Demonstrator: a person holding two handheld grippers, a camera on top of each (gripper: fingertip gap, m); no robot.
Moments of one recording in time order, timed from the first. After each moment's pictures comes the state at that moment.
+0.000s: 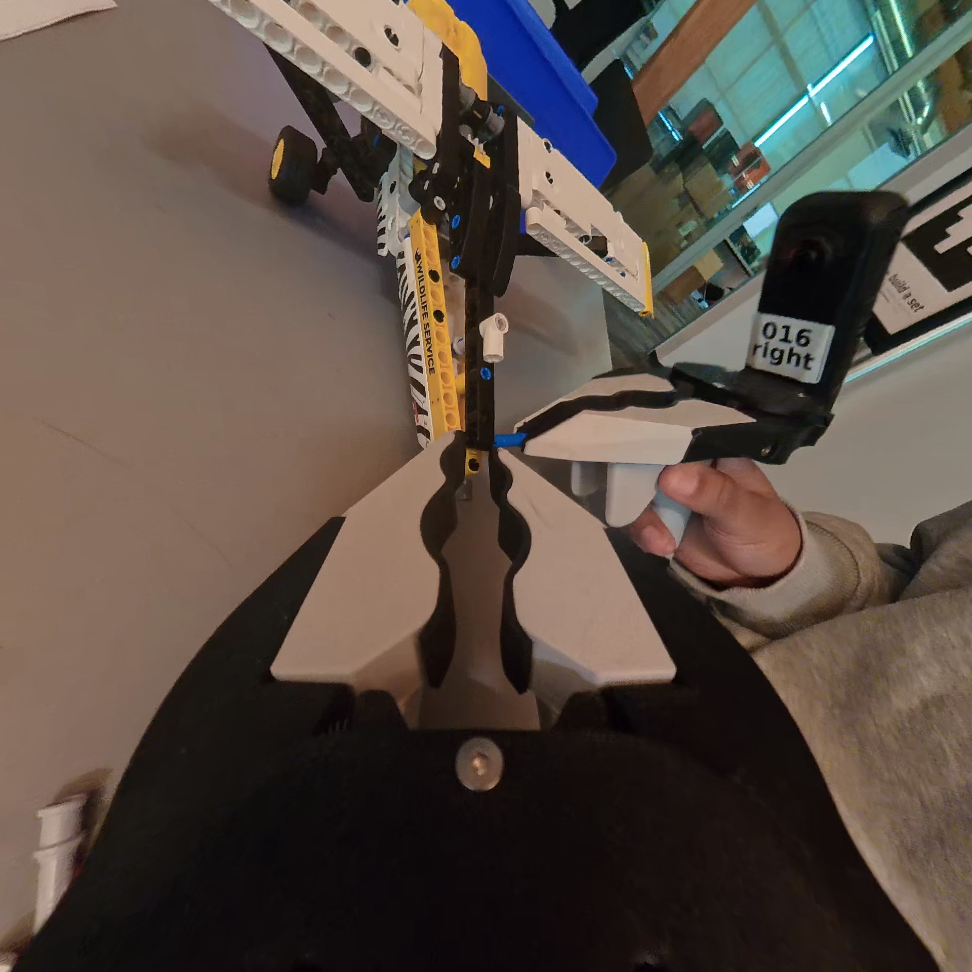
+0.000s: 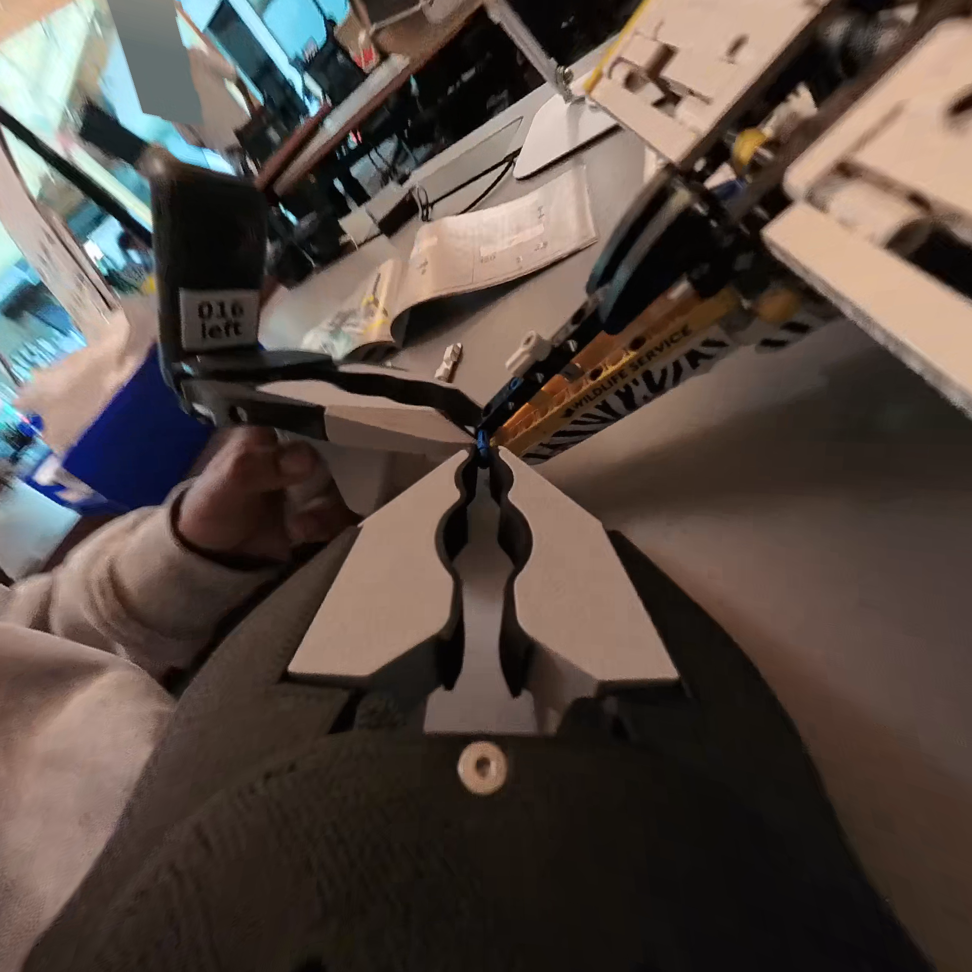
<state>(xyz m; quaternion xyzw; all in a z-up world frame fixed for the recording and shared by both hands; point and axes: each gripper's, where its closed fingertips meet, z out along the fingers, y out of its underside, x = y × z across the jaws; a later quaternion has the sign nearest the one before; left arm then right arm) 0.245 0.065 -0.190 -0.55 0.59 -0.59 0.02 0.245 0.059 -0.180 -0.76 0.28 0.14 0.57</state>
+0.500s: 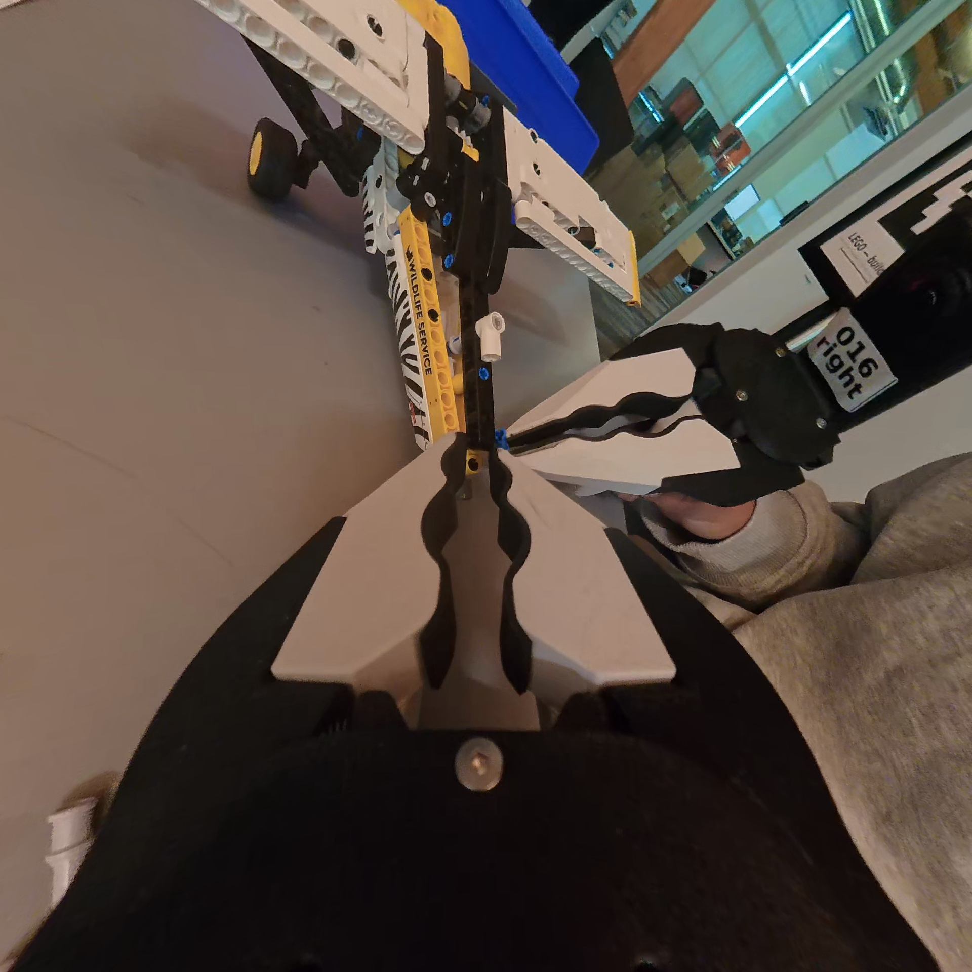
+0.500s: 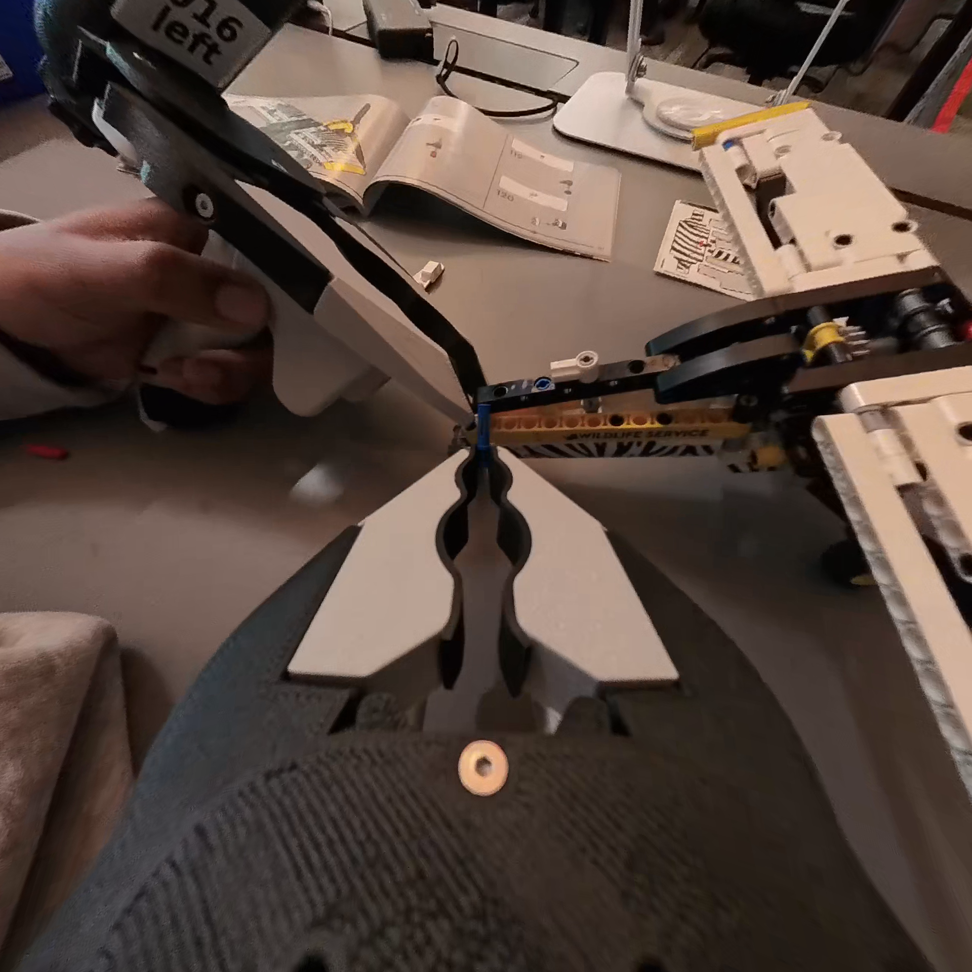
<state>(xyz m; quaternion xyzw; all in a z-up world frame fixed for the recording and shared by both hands) 0.241 0.064 -0.189 -0.54 0.60 -0.59 0.00 0.240 0.058 -0.192 -0.86 0.06 -0.07 0.51</state>
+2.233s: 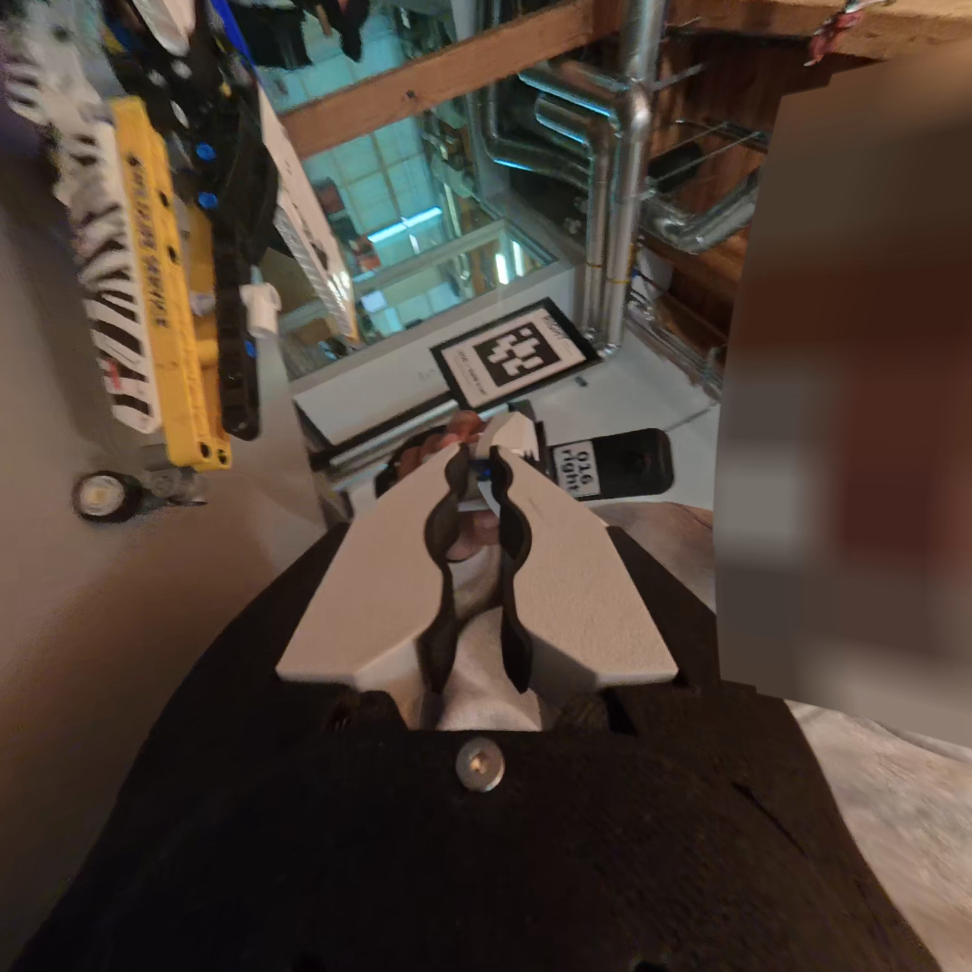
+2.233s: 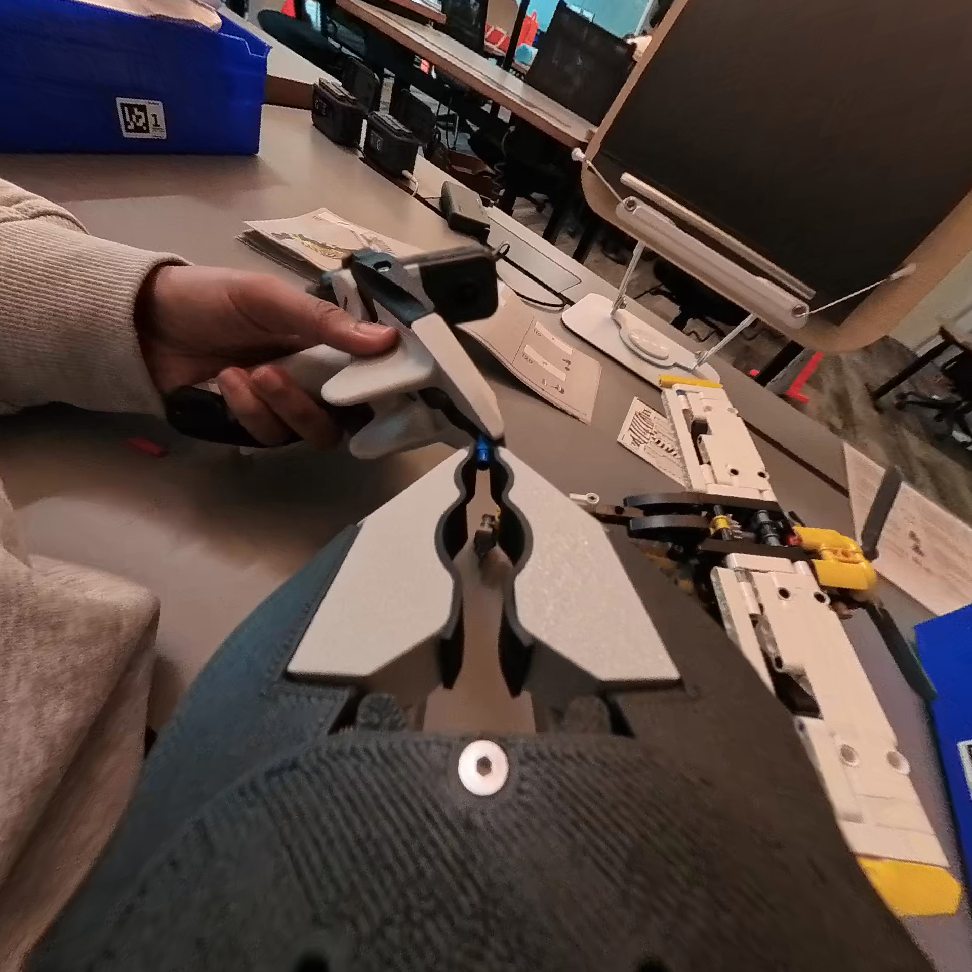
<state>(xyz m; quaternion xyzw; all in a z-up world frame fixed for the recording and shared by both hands) 0.206 0.042 -0.118 -0.44 0.39 -0.75 -0.30 0.198 0.051 -0.123 -0.79 -0.08 -0.16 0.58</state>
